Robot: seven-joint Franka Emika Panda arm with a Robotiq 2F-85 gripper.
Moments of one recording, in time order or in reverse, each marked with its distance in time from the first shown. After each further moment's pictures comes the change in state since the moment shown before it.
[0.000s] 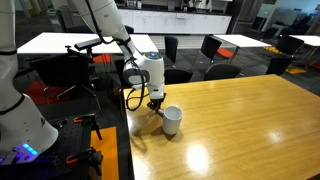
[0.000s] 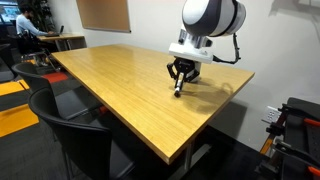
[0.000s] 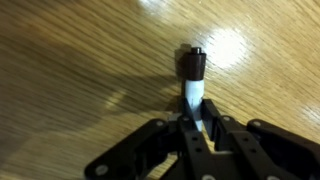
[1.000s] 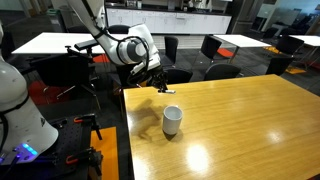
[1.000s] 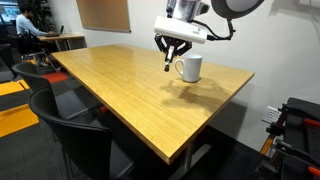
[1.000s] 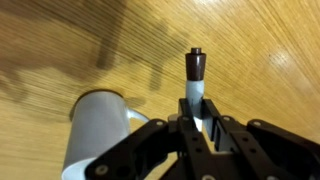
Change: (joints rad) arm 0.579 -0.169 -0.548 -0.019 -0.902 -0.001 0.810
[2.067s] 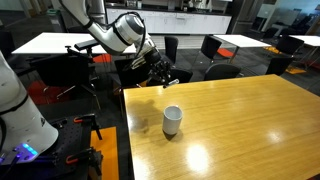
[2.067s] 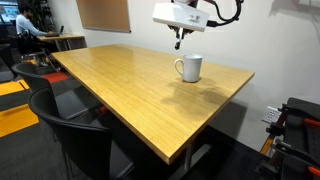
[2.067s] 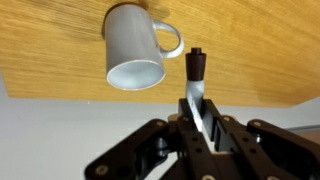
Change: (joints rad) arm -0.190 -0.179 0.287 0.043 -0.570 -0.512 0.594
